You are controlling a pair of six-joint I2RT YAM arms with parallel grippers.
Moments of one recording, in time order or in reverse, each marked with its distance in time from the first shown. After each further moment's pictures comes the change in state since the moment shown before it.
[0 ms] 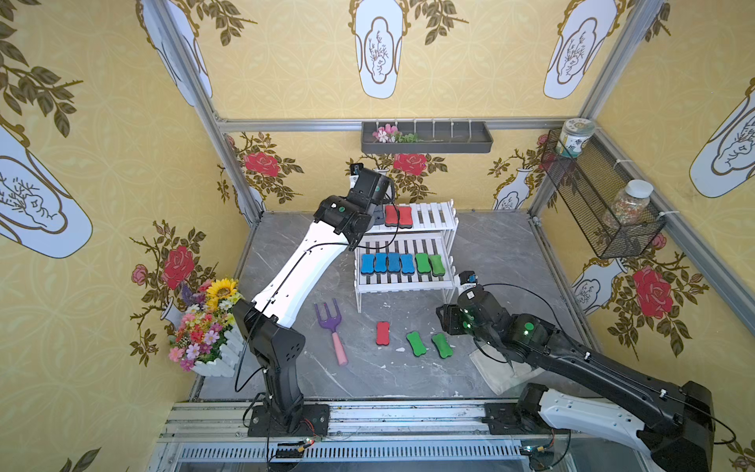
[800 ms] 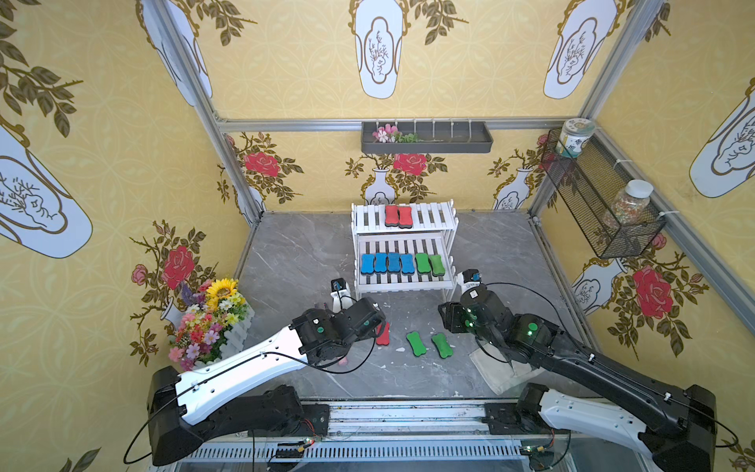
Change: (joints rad) left arm -0.436 -0.683 -1.205 0.089 0.016 -0.648; right arm -0.006 -0.018 0.008 -0.007 0.021 0.007
